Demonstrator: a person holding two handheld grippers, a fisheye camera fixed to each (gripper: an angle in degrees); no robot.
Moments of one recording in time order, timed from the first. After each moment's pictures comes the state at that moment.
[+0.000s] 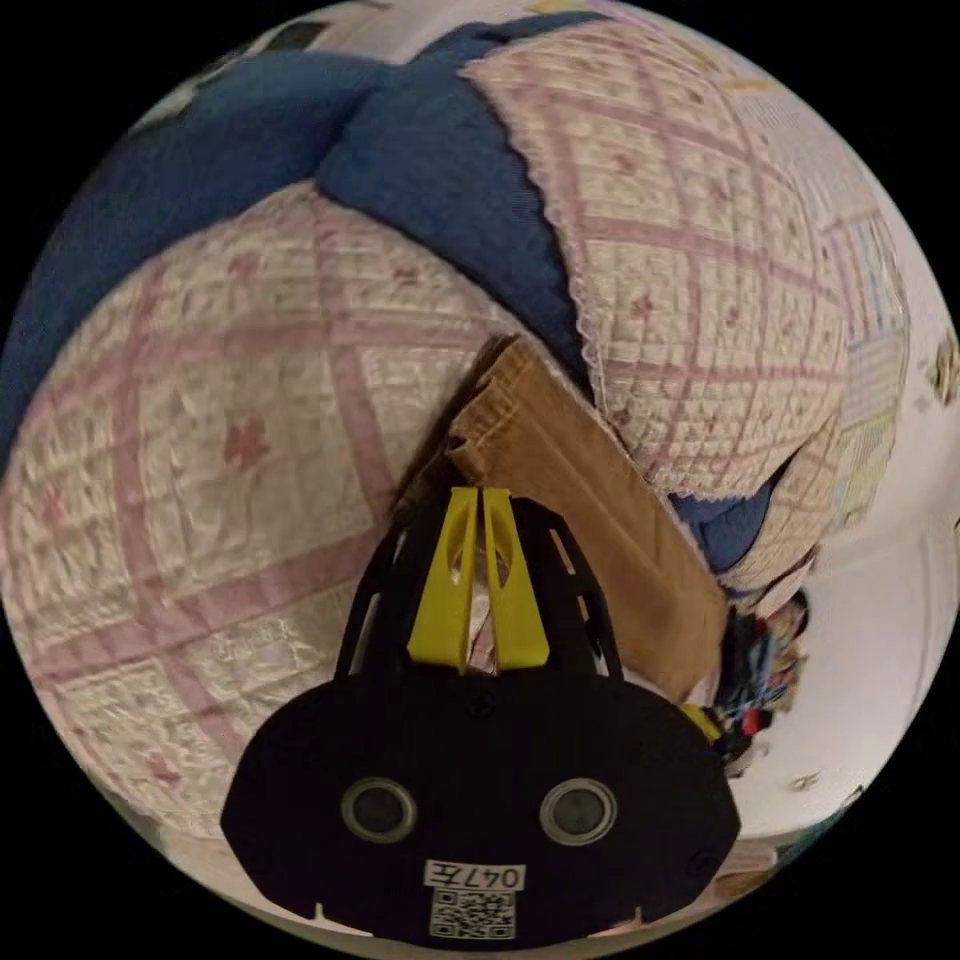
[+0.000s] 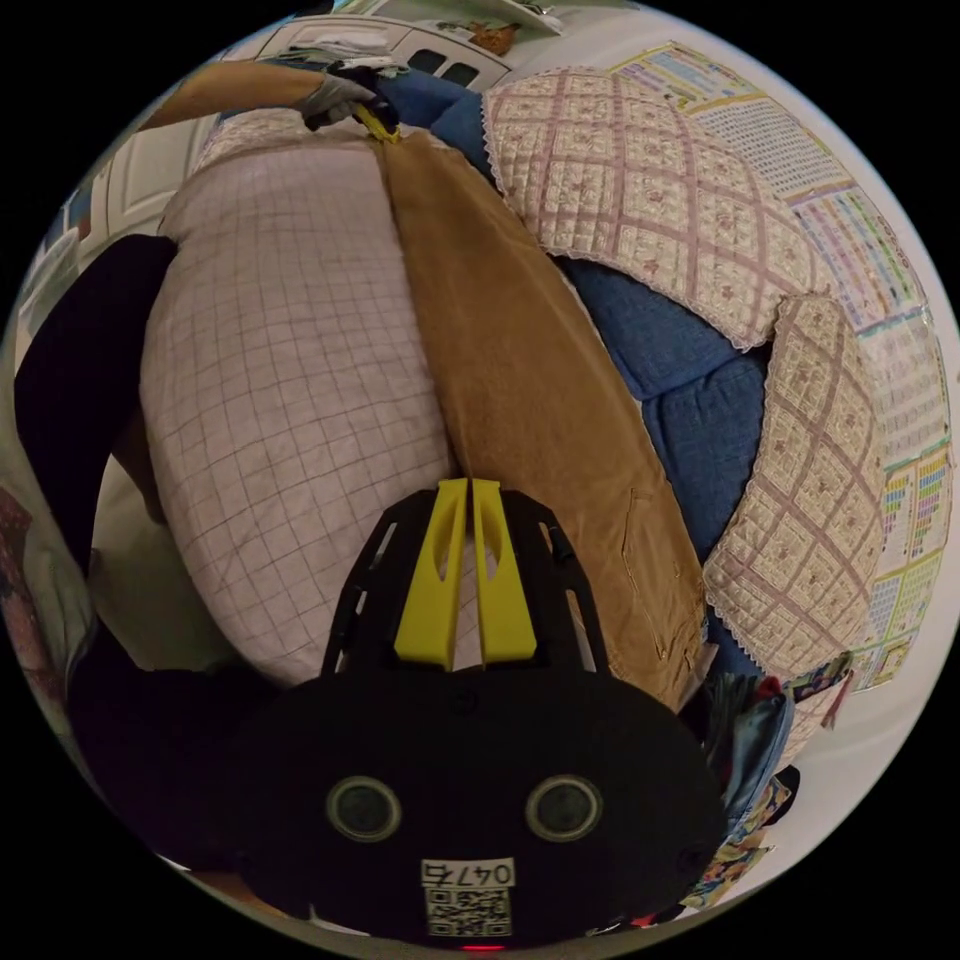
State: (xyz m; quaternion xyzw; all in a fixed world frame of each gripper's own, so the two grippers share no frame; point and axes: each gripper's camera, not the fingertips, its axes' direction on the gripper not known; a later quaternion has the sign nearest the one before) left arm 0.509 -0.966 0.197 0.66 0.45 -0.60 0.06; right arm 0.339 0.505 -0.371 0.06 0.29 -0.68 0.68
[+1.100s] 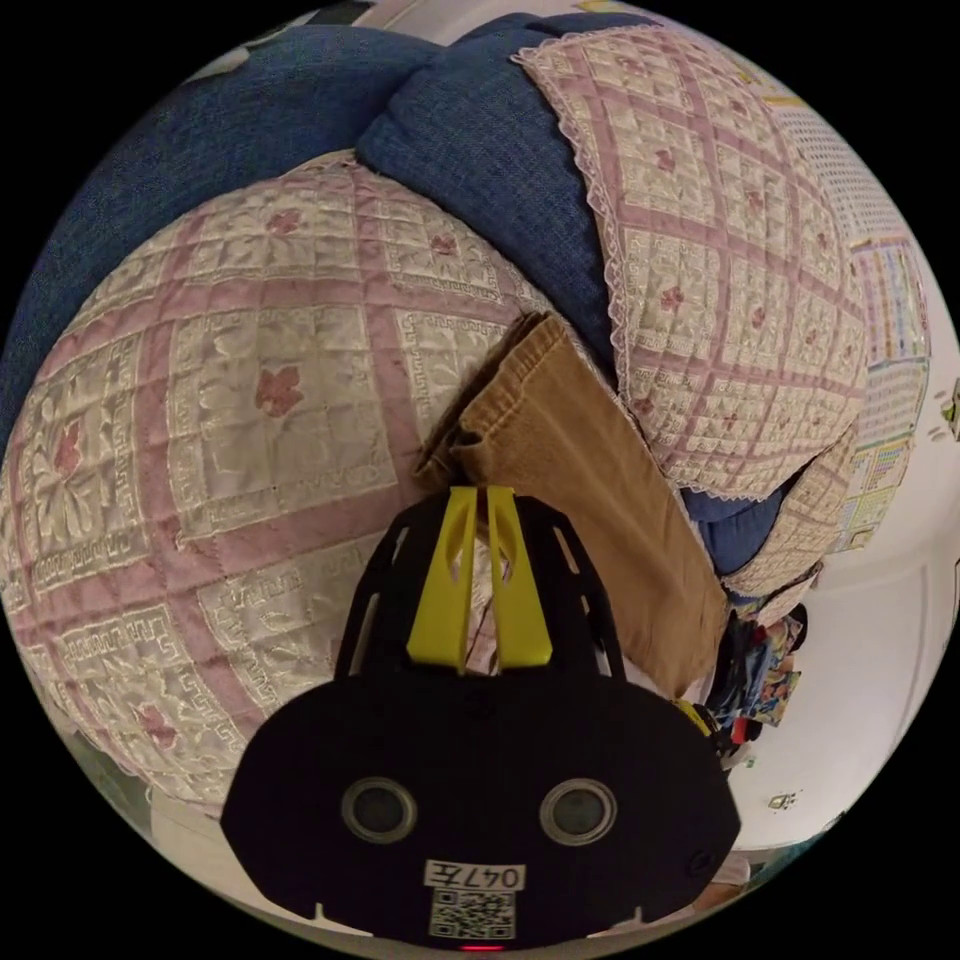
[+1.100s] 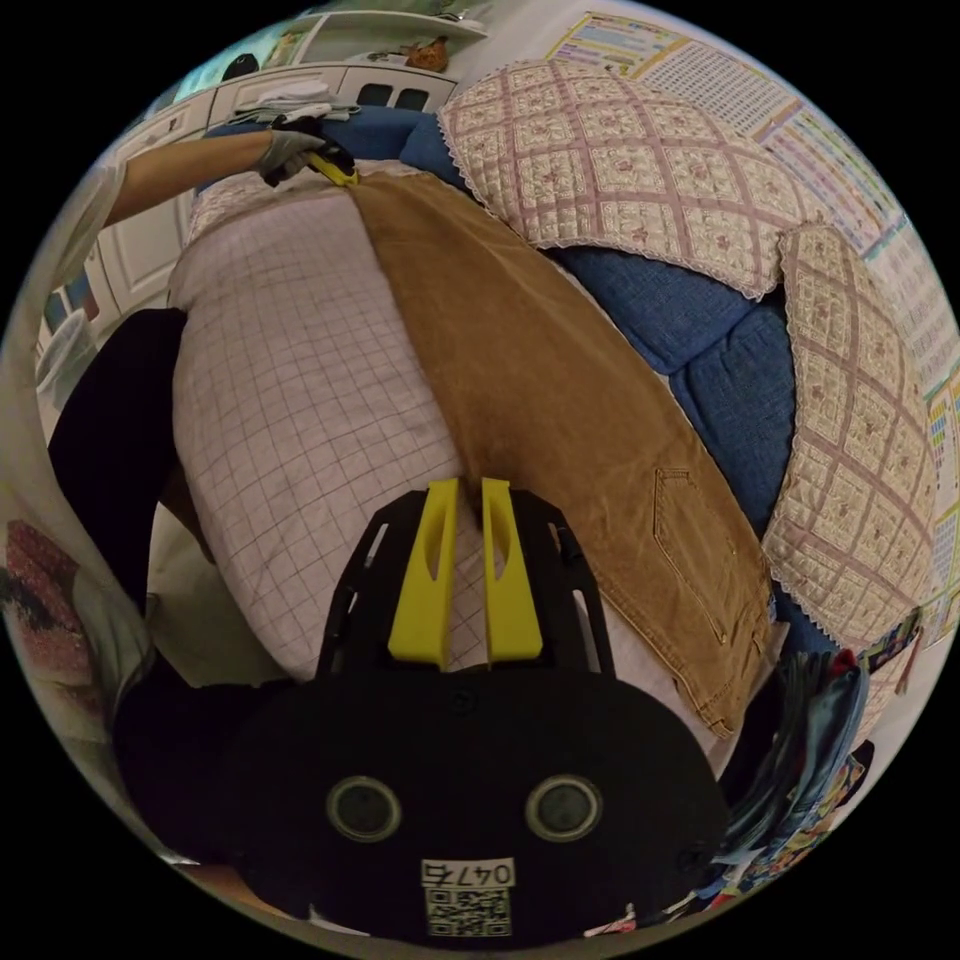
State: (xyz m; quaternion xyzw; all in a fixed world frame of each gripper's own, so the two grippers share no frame) left arm 0.567 -0.969 0.201 0.63 0.48 -0.61 0.08; right arm 0.410 0.475 -0.406 0.03 0.21 -0.64 0.74
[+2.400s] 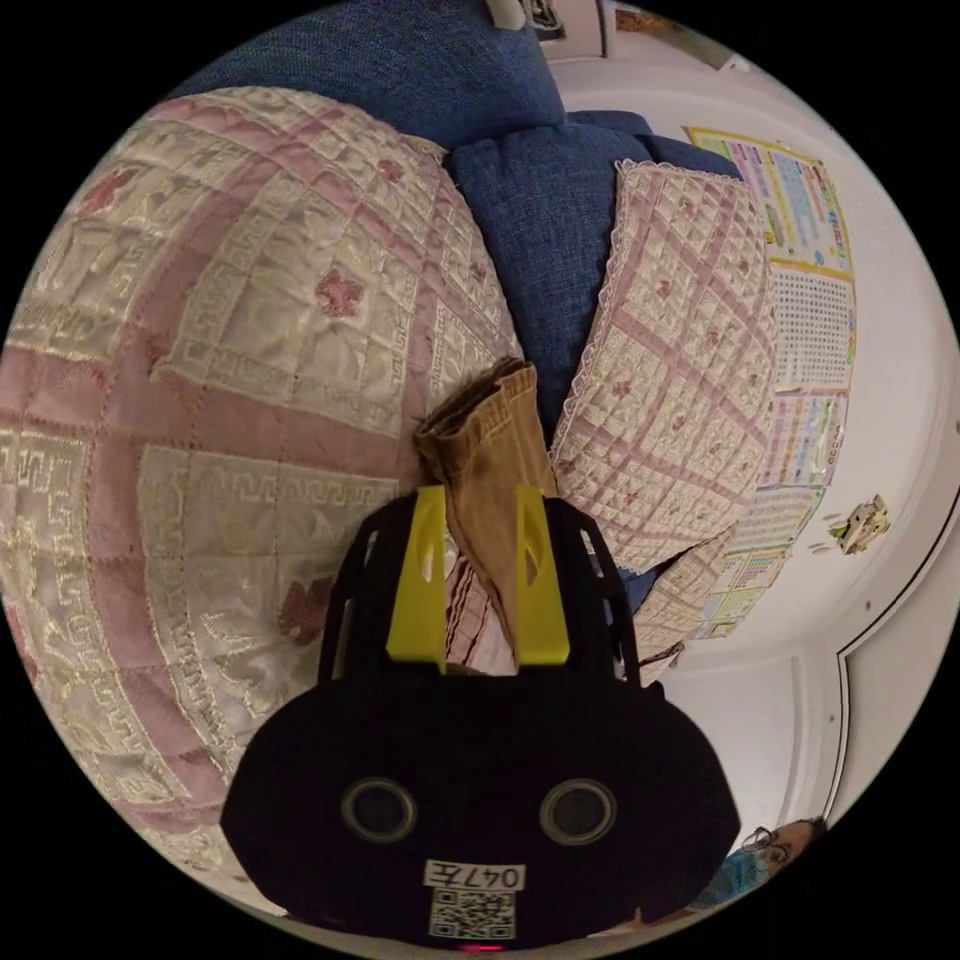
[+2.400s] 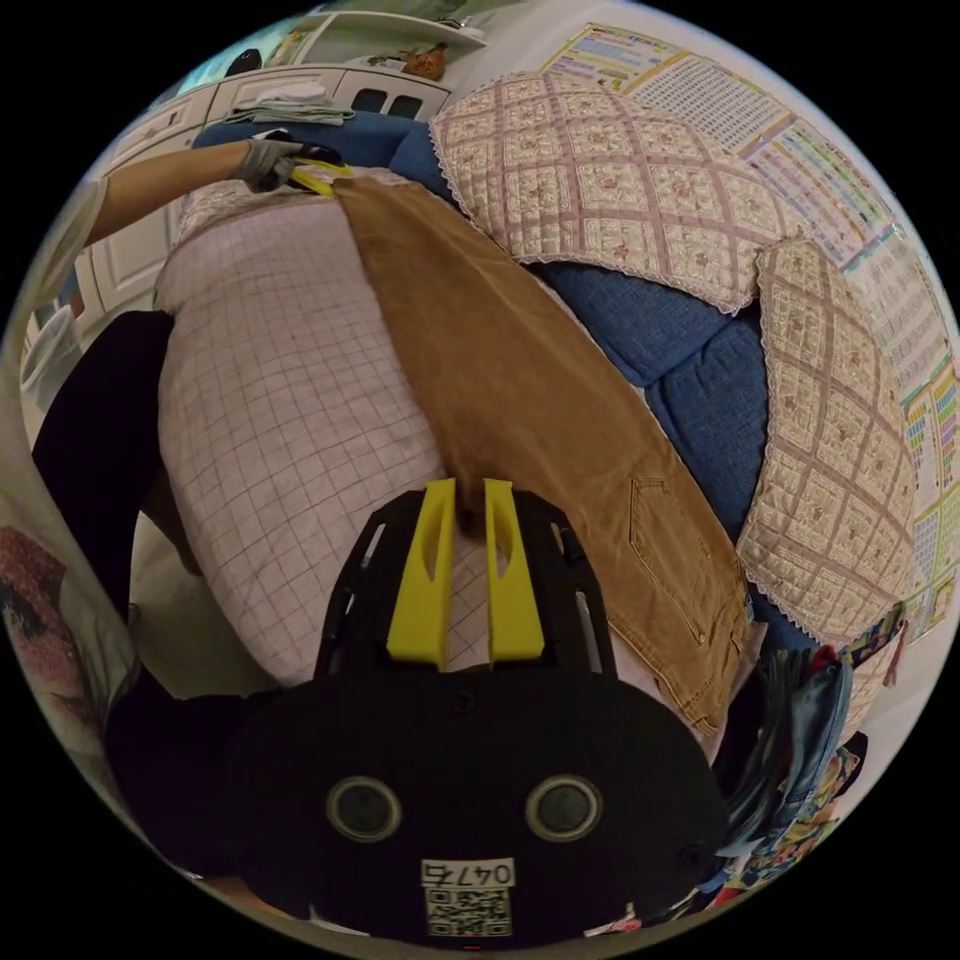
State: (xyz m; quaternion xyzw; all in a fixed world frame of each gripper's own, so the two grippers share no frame) left arm 0.674 -0.991 0.282 0.68 0.51 -0.51 -0.13; right arm 0.440 0.472 -0.458 0.07 0.22 -0.64 0.73
